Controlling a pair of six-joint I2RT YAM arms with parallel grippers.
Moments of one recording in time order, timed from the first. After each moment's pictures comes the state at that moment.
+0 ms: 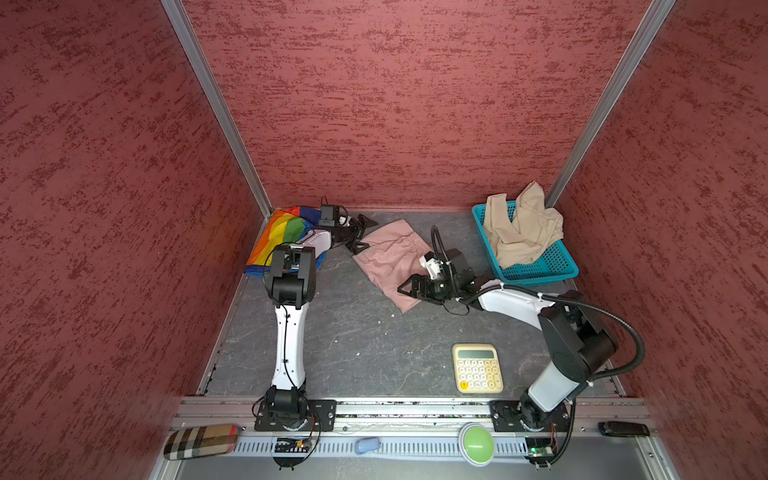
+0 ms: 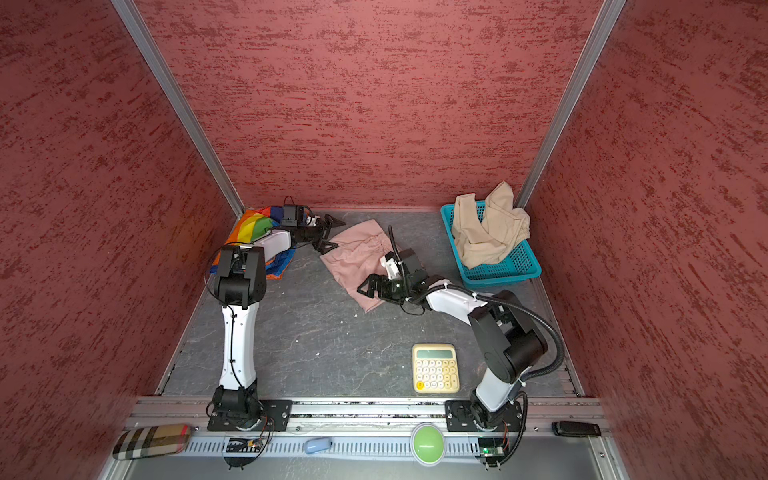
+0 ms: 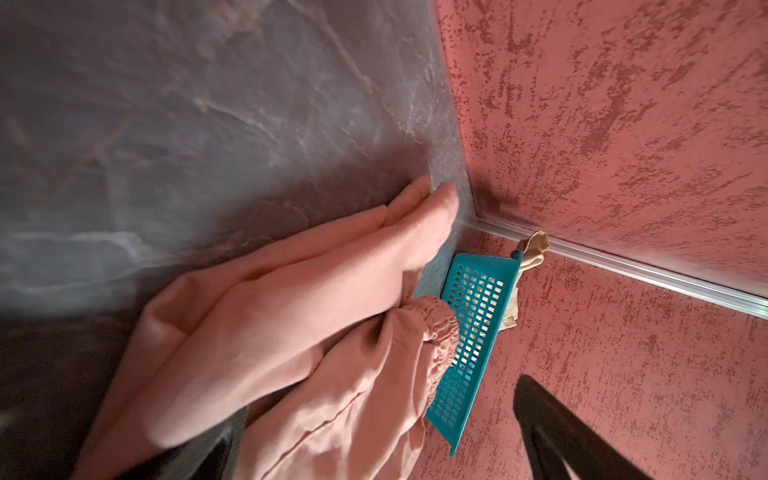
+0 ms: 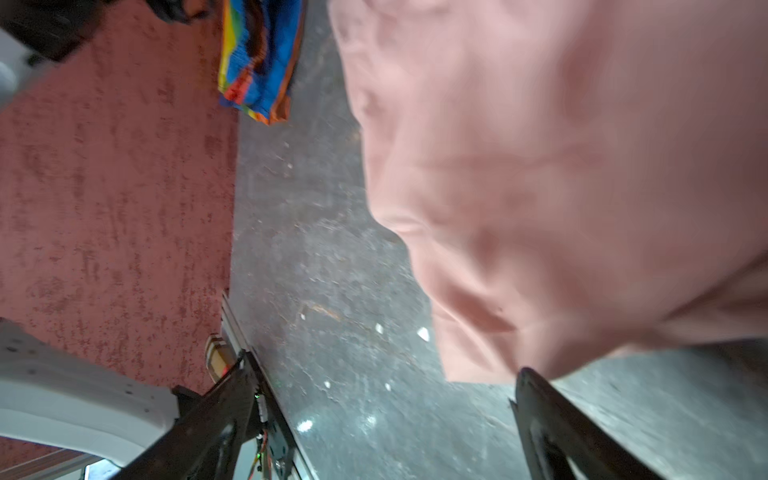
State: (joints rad) left arm -0.07 2.39 1.81 -0.18 0.82 -1.06; right arm 0.56 1.68 1.03 -0.06 -0.57 0.73
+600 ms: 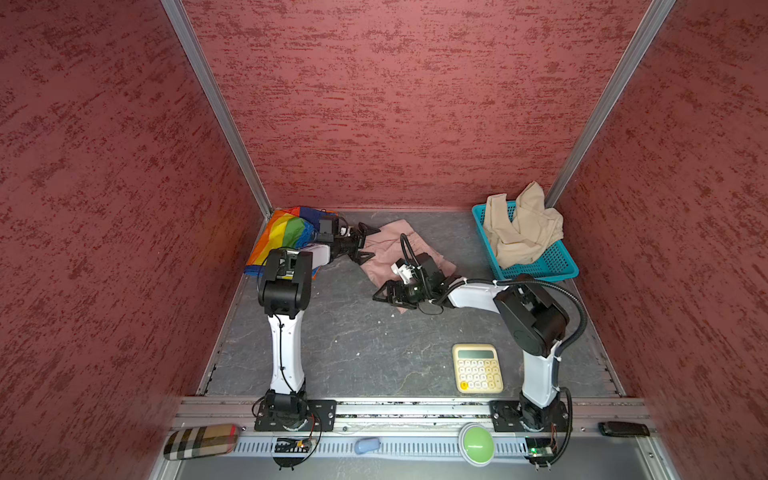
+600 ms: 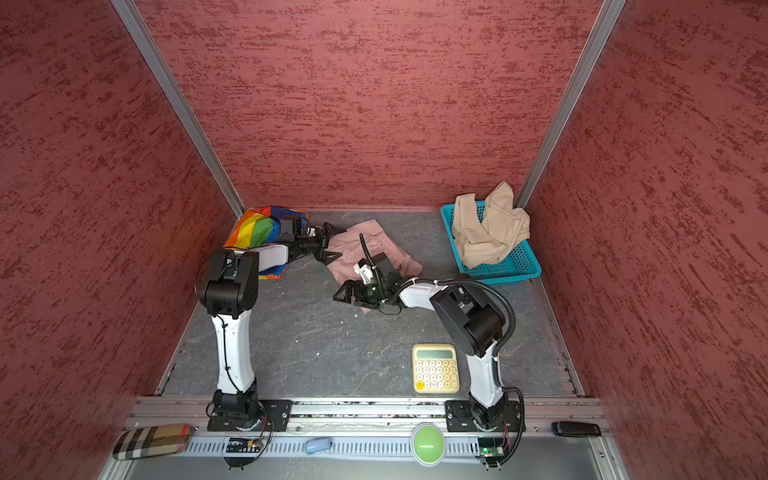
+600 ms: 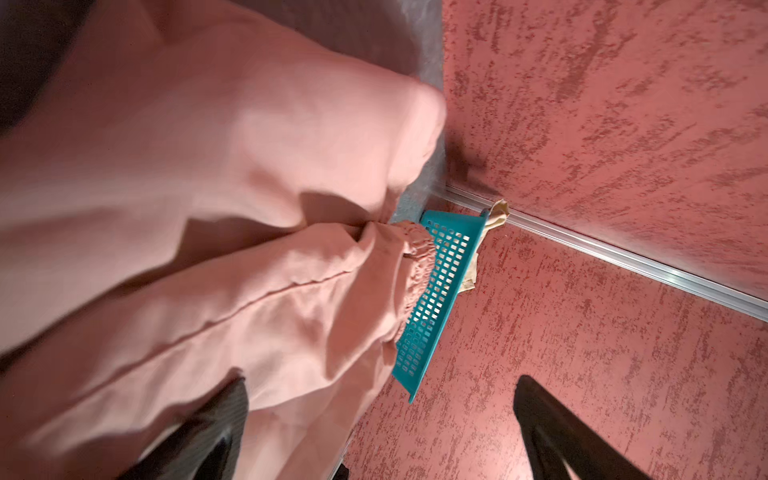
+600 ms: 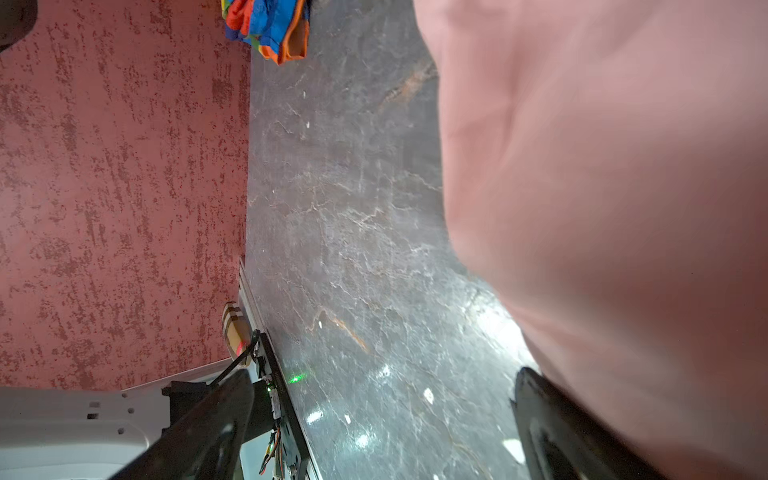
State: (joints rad) left arm -0.09 2.23 1.44 0.13 0.90 -1.27; right arm 0.67 1.97 1.10 0.12 -0.67 0.79
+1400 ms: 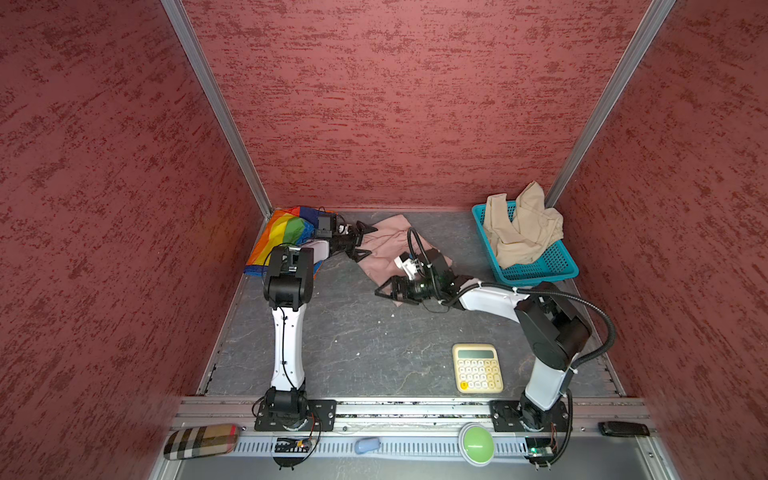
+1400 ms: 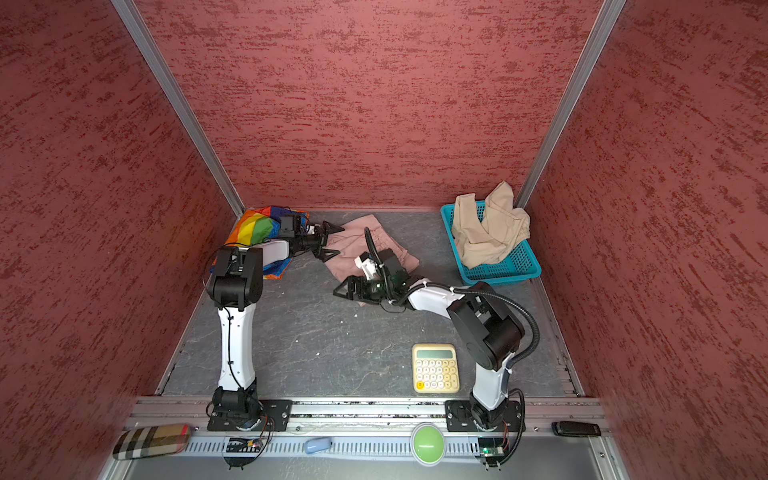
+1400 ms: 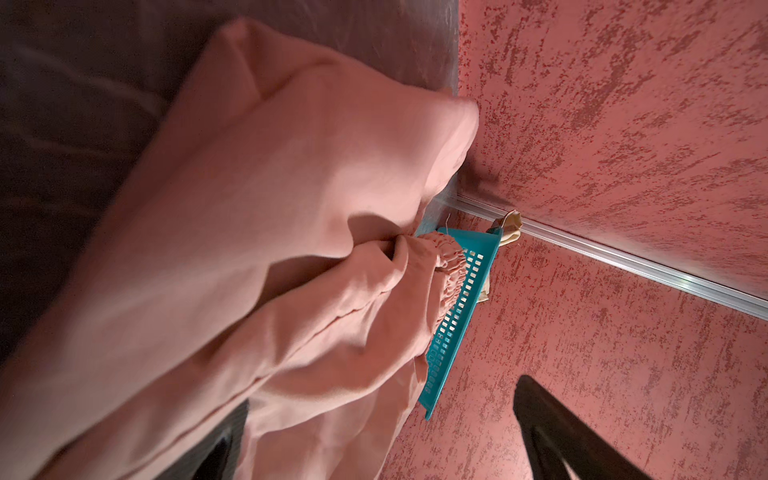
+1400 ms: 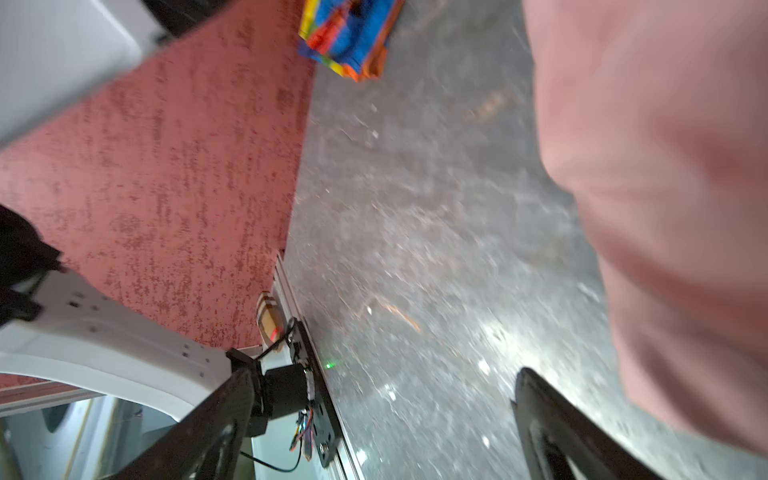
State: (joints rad) left arm -0.07 2.35 1.60 0.04 0.91 -1.18; right arm 0.66 1.83 1.13 0.12 -0.70 0.77
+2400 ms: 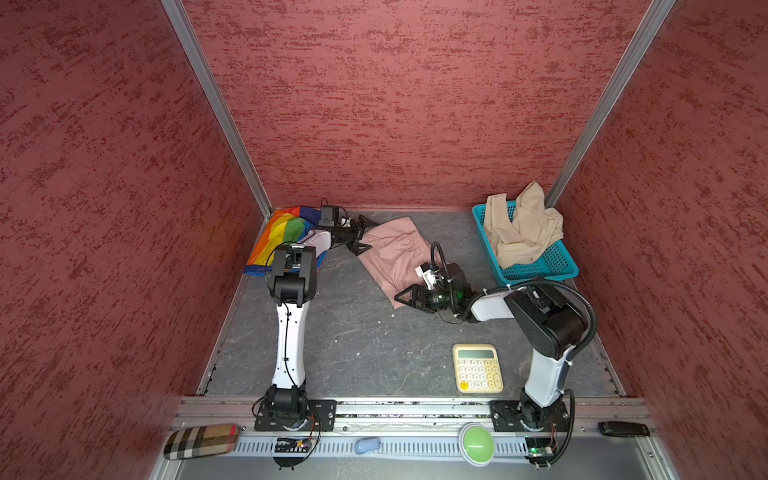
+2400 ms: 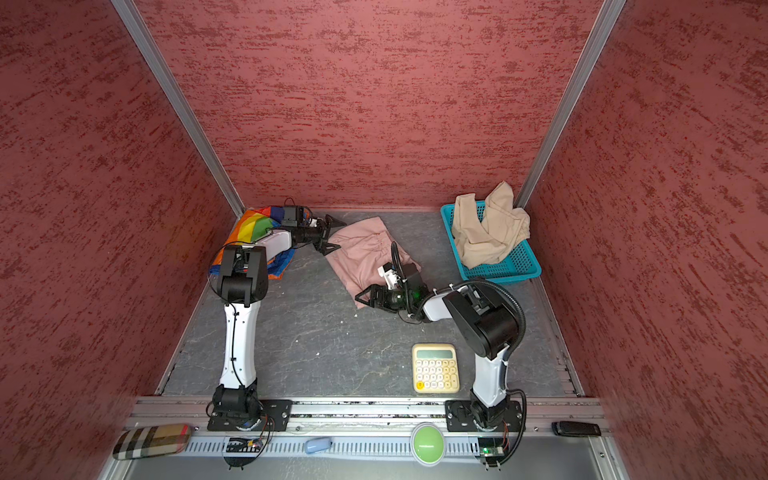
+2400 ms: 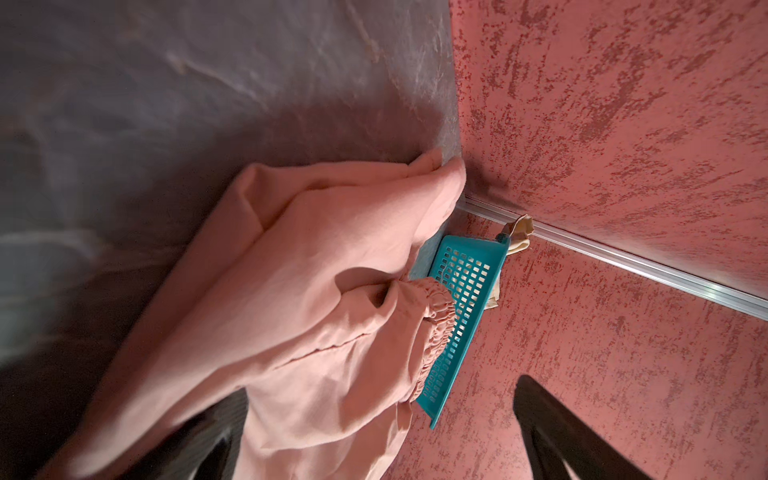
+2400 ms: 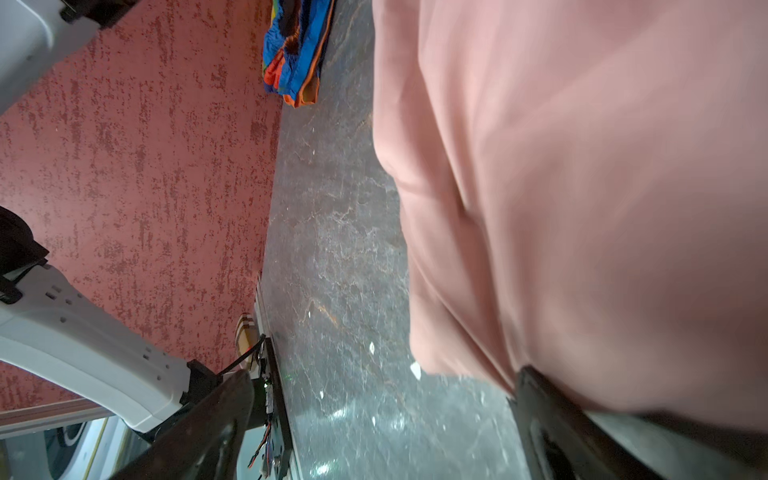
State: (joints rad) left arm -0.06 2.44 1.87 -0.21 0.90 -1.07; right arm 0.55 1.86 0.79 0.46 -0.73 0.83
